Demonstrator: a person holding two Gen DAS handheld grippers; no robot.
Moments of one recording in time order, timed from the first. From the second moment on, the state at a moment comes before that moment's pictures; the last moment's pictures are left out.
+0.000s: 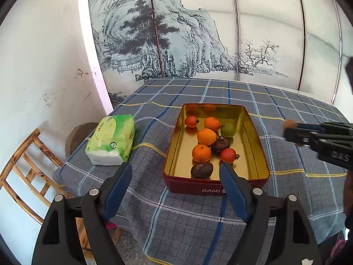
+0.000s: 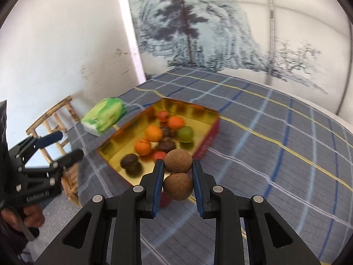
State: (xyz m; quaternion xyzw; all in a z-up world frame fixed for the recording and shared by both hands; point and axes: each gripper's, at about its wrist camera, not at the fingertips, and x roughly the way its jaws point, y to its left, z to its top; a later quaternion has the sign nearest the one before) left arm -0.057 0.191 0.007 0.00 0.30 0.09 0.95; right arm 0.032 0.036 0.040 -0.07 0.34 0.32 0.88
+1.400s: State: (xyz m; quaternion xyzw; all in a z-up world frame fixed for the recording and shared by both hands) left arm -0.045 0.189 -0.008 0.03 0.30 0.07 0.95; right arm 0.124 0.108 -0.024 -0.11 0.41 0.29 0.86
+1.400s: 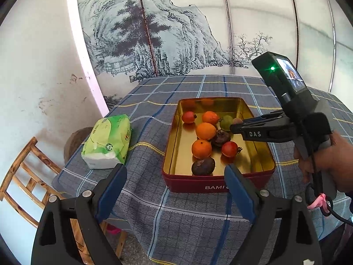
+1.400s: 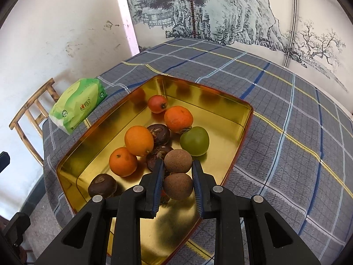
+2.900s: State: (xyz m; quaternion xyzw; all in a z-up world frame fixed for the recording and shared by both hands) left arm -0.094 0.188 0.040 -0.02 0.19 0.09 0.98; right arm -0.050 0.033 0.066 -0.10 0.12 0.21 0.96
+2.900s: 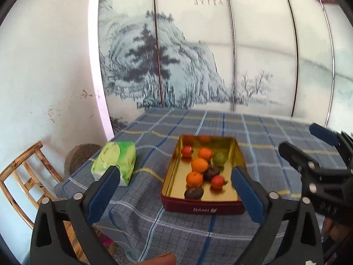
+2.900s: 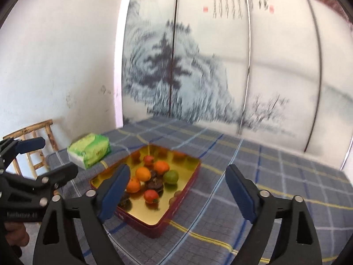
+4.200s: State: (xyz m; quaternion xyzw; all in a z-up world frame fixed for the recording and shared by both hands) left arm -0.155 0.164 0.094 -0.01 0.13 0.08 0.99; right arm -0.127 -0.014 0.101 -0.09 0.06 0.20 0.97
